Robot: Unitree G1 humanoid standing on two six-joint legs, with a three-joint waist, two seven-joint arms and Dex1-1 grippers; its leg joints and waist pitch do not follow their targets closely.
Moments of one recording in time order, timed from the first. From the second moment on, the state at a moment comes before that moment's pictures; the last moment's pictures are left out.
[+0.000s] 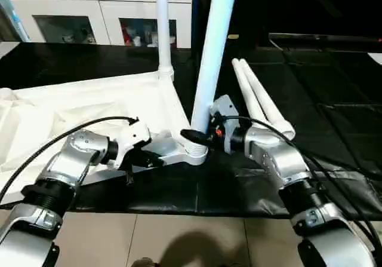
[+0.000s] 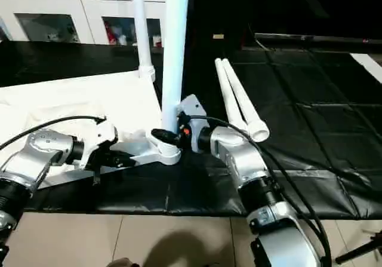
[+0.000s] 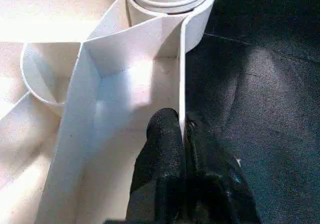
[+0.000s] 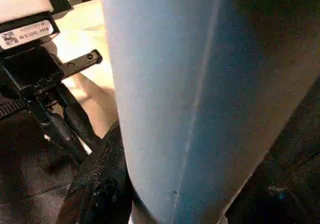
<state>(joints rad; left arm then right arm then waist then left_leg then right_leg) -0.58 0.56 -0.28 0.57 -0.04 0.15 -1.21 -0.65 -0.15 0.19 0.52 0.18 0.29 0.83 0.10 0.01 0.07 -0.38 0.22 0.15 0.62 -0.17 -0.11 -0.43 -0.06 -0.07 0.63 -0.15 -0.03</state>
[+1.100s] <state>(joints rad) -0.61 0.51 -0.28 0.65 -0.04 0.16 -1.18 -0.52 -0.08 0.05 0.71 0.28 -0.04 0.83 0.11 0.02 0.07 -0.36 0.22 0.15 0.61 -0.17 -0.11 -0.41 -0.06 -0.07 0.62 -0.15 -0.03</state>
